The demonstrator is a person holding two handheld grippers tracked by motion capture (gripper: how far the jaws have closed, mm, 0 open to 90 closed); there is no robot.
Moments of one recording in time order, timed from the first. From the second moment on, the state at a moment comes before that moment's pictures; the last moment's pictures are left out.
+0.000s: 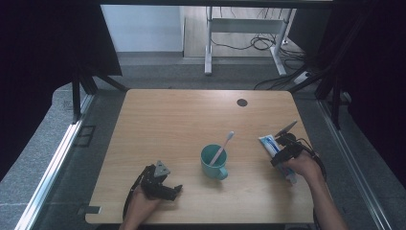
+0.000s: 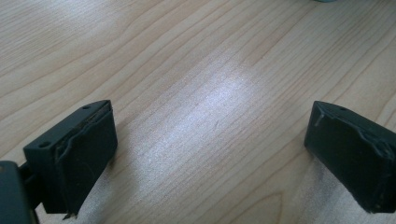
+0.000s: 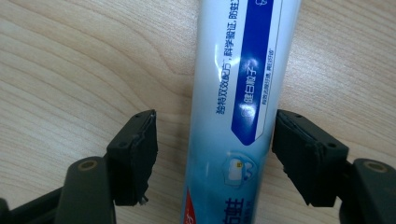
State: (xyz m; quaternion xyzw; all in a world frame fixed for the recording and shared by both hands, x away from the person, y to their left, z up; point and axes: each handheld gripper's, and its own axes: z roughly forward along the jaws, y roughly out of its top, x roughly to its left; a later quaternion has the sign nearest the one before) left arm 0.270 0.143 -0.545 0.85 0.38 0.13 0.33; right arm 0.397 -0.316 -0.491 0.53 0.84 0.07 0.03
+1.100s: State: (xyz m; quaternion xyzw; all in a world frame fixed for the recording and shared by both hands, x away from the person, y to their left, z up) left arm 0.270 0.143 -0.545 0.85 0.38 0.13 0.33; right arm 0.417 -0.316 -0.493 0.54 0.84 0.04 0.01
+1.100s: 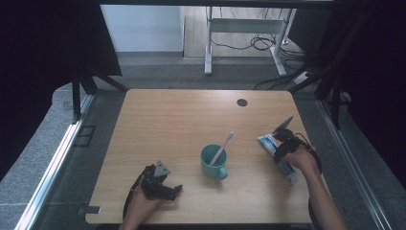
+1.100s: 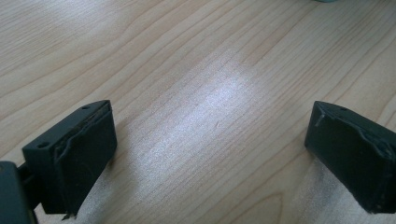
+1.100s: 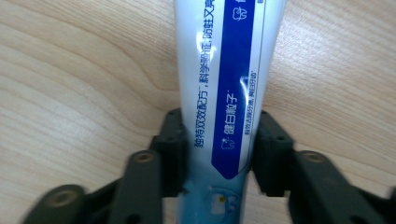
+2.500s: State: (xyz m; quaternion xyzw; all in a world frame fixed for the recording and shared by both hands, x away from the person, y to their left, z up) left arm 0.270 0.143 -0.545 0.85 0.38 0.13 0.33; right arm 0.368 -0.318 -0.458 0.47 0.87 0.15 0.06
